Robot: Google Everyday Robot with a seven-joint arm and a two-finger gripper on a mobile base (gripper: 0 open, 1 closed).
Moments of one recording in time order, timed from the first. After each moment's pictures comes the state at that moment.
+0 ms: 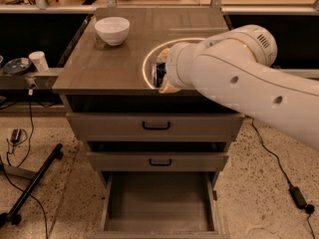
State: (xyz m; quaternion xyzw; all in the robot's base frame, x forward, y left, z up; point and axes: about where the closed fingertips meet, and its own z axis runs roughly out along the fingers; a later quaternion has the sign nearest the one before) arm 0.611 -0.024 0.899 -0.67 0.56 -0.20 0.44
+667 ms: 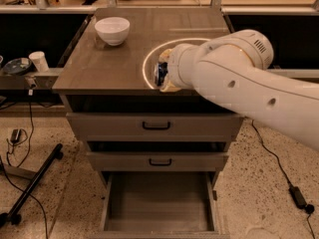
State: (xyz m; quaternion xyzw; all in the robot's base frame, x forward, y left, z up) arm 0.626 -0.029 0.888 -0.66 0.56 -0.21 0.45
